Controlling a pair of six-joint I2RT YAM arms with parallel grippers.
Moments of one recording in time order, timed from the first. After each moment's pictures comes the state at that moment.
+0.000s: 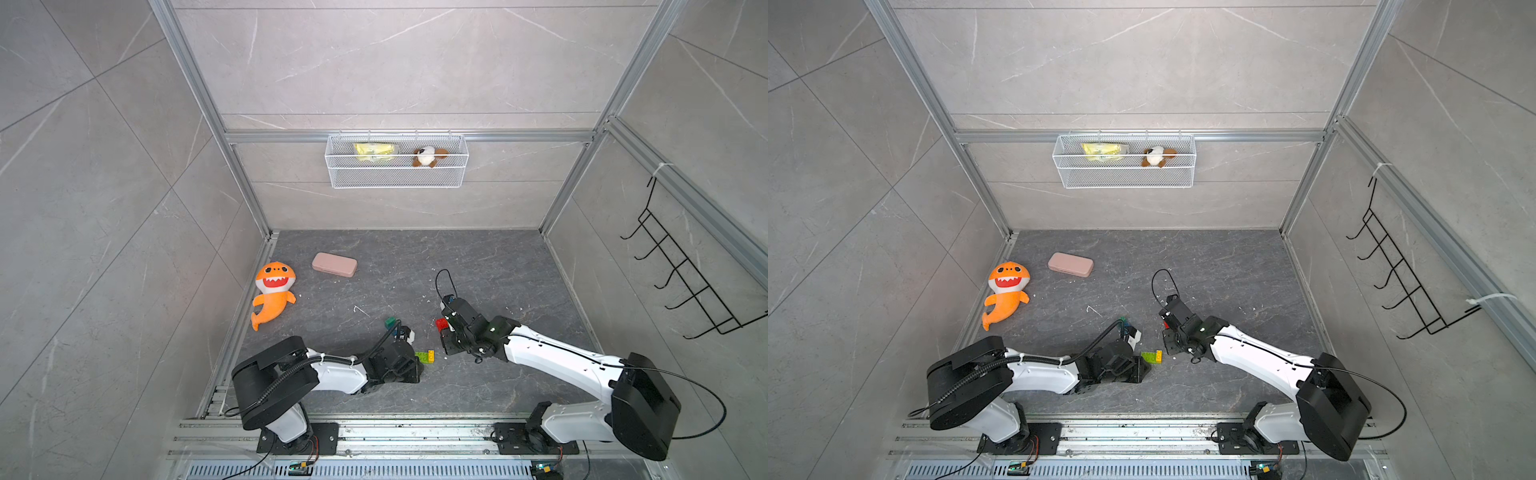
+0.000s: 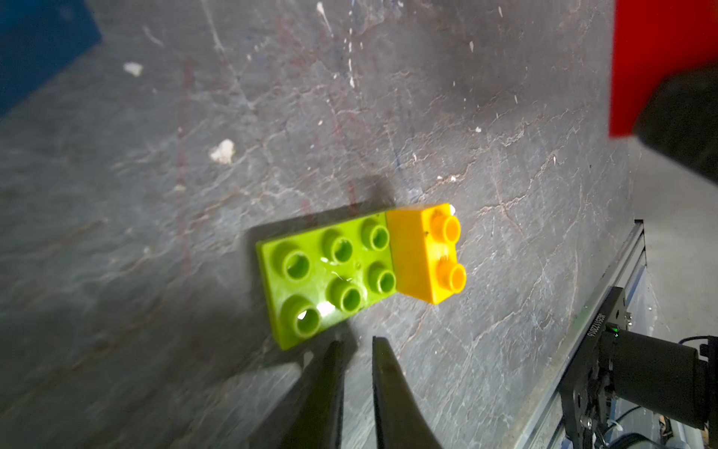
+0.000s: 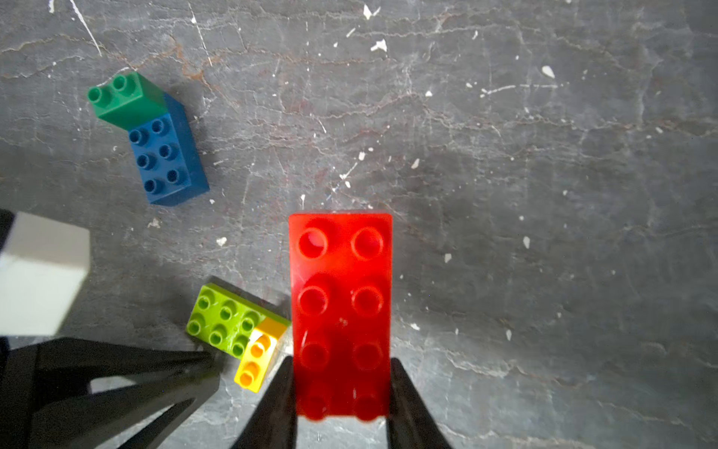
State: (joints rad) left arm -1.10 1.61 0.57 0.23 0.03 -0.90; right arm 0.78 1.32 0.82 -0.57 0.15 0.44
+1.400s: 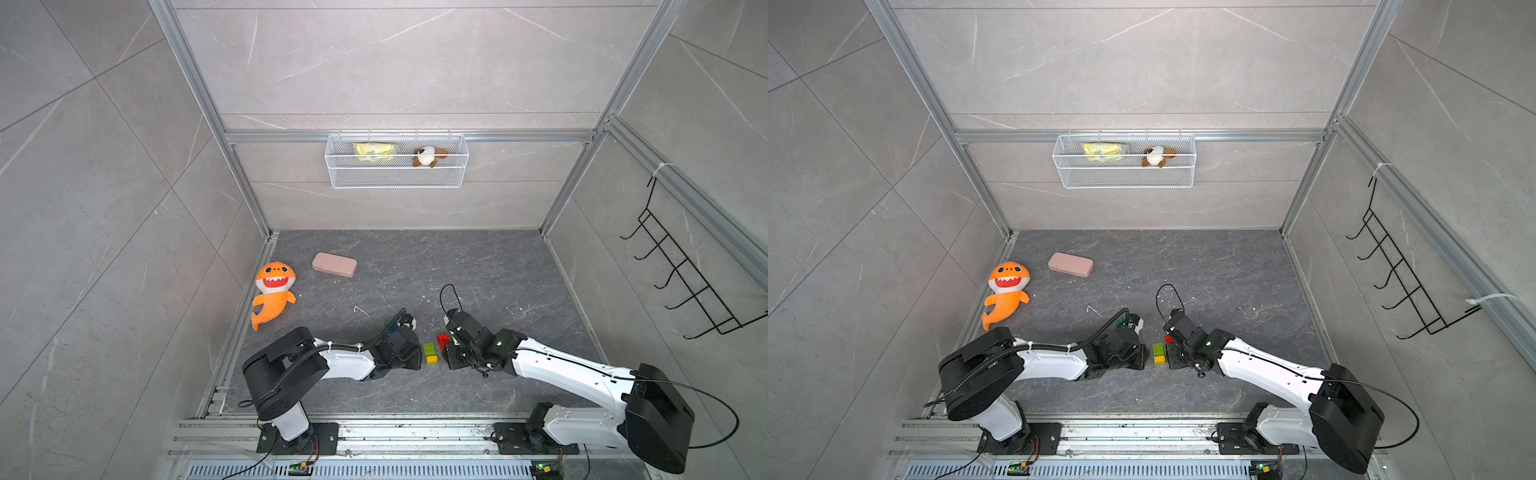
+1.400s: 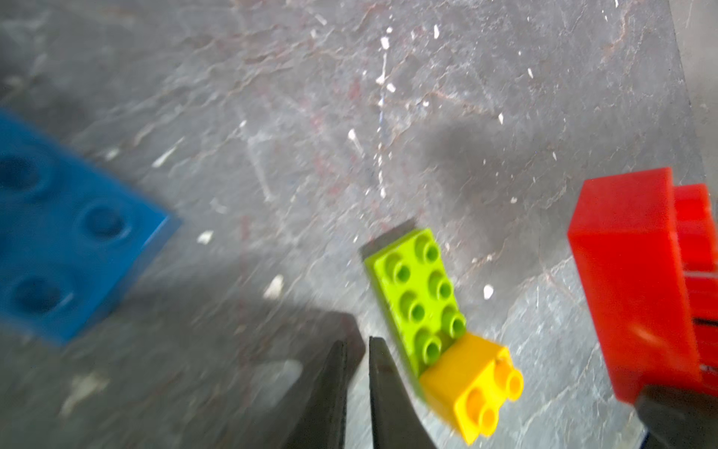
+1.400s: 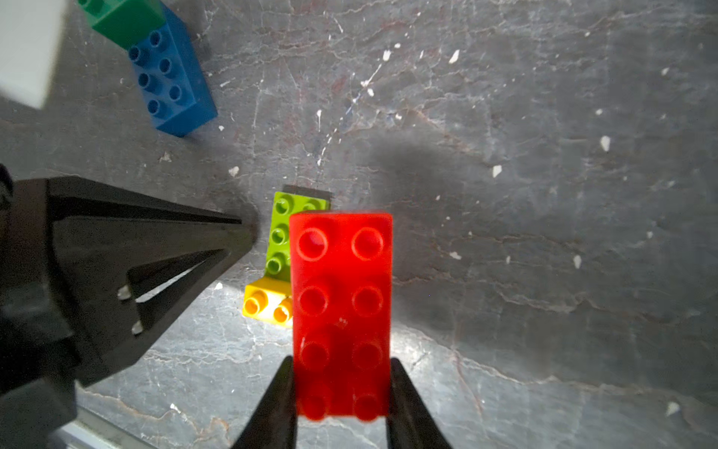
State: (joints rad) left arm -1.02 1.63 0.63 0.15 -0.02 -0.77; right arm 0.85 1.27 0.72 -0.57 0.07 0.58
